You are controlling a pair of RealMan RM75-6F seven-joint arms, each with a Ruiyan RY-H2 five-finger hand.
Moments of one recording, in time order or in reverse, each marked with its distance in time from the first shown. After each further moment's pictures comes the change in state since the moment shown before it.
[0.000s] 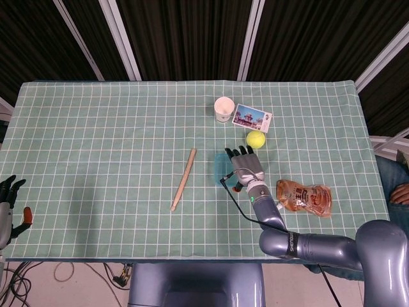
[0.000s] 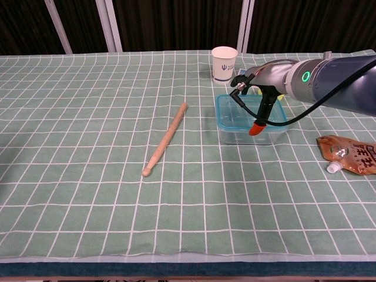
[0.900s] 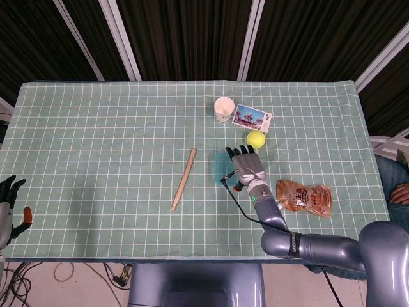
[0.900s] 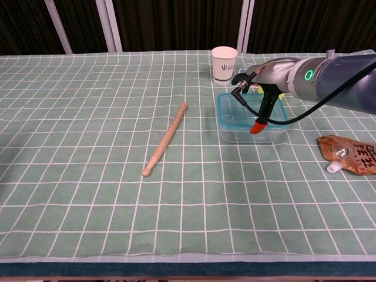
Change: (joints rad) left arm 0.001 -0.001 0.000 0.001 0.001 0.000 0.001; right arm -0.015 0.006 0.005 -0.002 -0.026 -0.005 0.004
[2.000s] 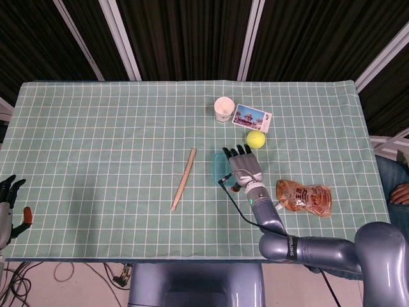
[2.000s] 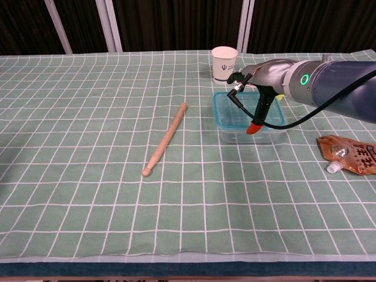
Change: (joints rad) left arm 0.001 0.000 0.000 0.002 0.006 0.003 -0.004; right arm -0.009 -0.031 -0.005 0.006 -0.064 0.042 0.003
